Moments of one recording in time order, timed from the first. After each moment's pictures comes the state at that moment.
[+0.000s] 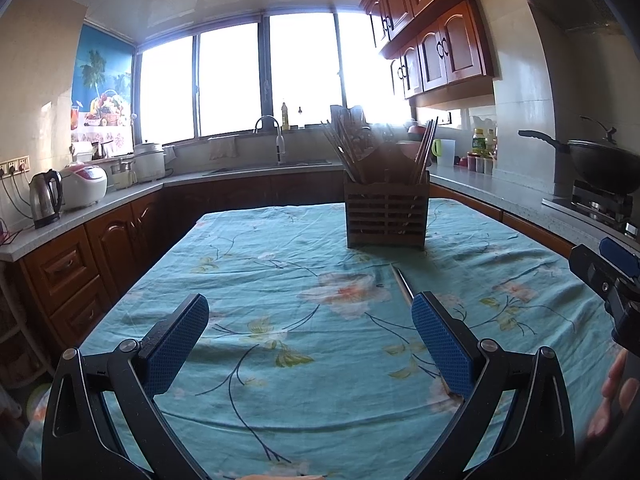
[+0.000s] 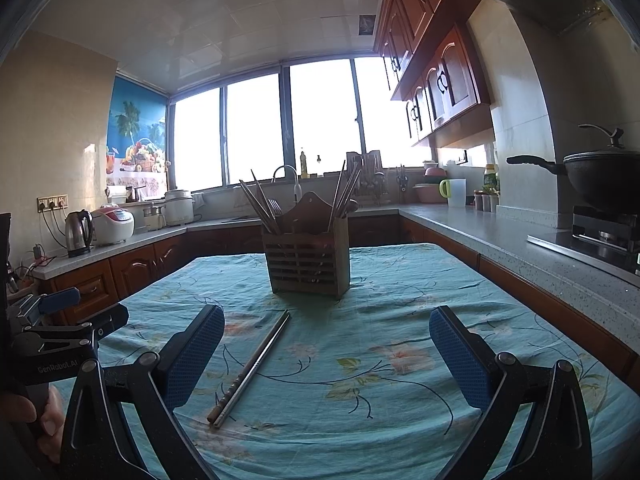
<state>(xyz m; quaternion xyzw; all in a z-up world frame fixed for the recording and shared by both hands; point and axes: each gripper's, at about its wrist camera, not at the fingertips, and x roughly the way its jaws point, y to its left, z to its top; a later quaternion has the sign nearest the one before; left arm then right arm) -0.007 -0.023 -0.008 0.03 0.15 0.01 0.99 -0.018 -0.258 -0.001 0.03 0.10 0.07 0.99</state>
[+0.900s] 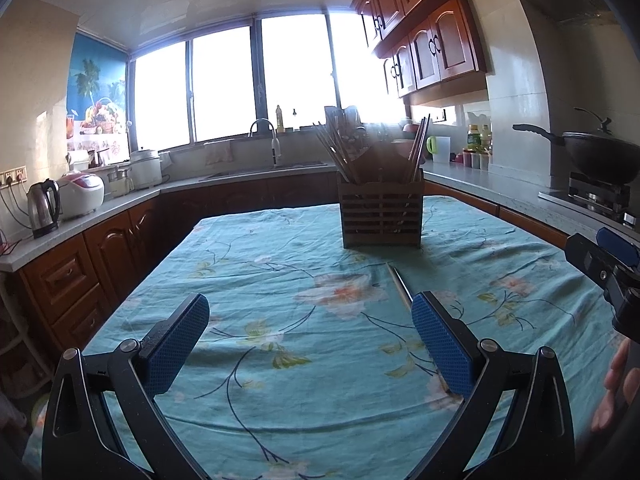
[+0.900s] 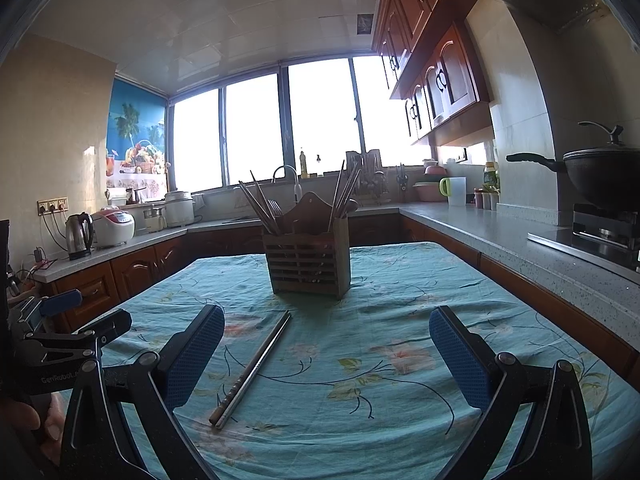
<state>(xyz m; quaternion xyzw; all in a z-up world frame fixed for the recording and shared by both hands) -0.007 -0.030 -0.008 0.04 0.15 0.00 0.99 -0.019 -0.258 -0.001 0.03 0.10 0.07 0.99</state>
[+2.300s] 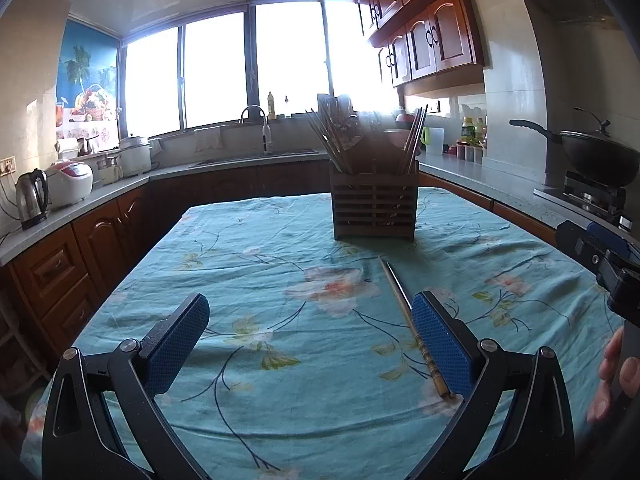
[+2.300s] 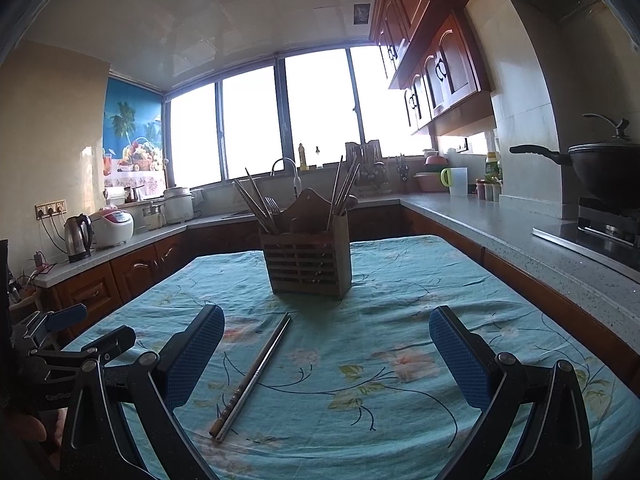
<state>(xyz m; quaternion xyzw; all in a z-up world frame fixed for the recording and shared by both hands) 0.009 -0.028 -0.007 0.03 0.18 -0.02 0.98 -0.008 -0.247 0.007 0.04 0.12 0.07 0.99</state>
